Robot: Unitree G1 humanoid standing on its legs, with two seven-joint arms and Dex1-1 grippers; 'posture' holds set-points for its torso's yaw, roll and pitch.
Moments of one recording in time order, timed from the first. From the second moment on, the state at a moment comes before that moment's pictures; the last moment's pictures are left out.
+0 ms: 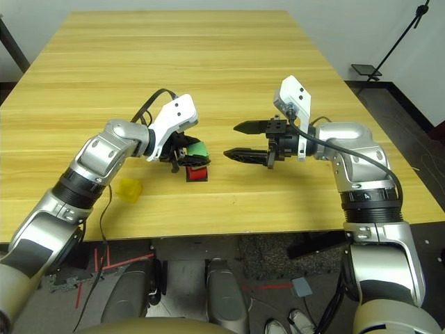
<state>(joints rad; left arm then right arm) -0.86 0.27 -0.41 0.23 -0.11 0.67 -0.95 -0.62 -0.74 0.02 0.20 0.38 0.53 1.30</state>
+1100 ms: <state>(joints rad) -0.52 0.46 -0.11 -0.54 -0.17 1.39 -0.63 -0.69 -0.73 0.04 0.28 0.39 0.50 1.31</state>
